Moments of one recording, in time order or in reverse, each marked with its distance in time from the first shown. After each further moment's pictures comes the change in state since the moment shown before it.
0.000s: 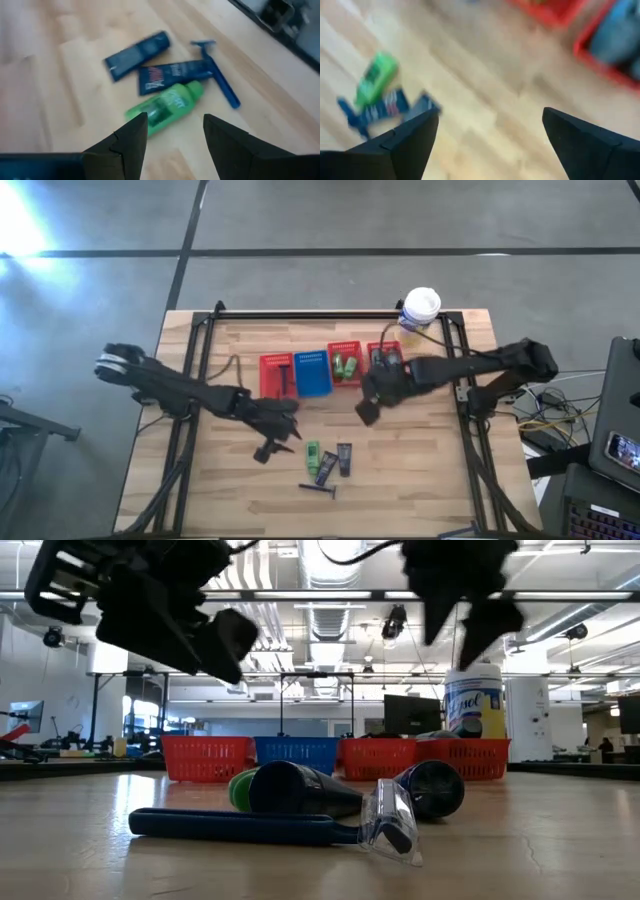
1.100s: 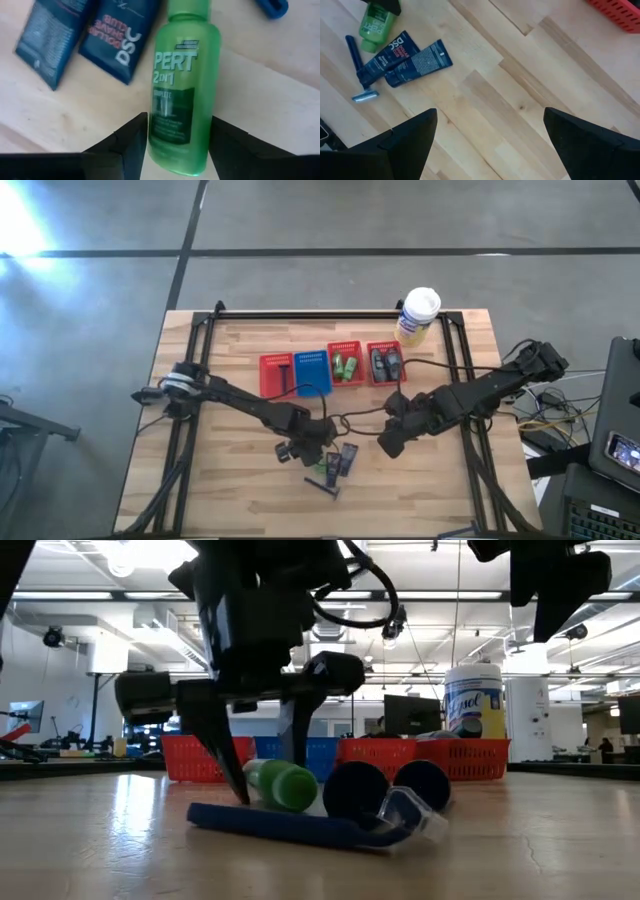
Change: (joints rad) left arm -0.018 0.569 0.582 -0.543 -0.111 0.704; right arm 0.306 -0.064 -0.010 -0.136 0.078 0.218
